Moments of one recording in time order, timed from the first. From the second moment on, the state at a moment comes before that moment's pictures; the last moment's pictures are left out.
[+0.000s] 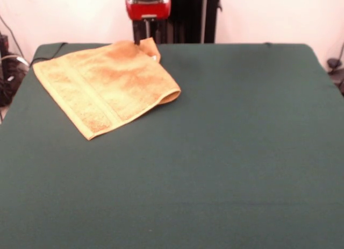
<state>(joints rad) -0.64 -0.61 0.00 2.36 -0.10 -0.21 1.10</state>
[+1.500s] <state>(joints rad) -0.29 -0.82 -0.09 1.95 0.07 0.37 1.10</state>
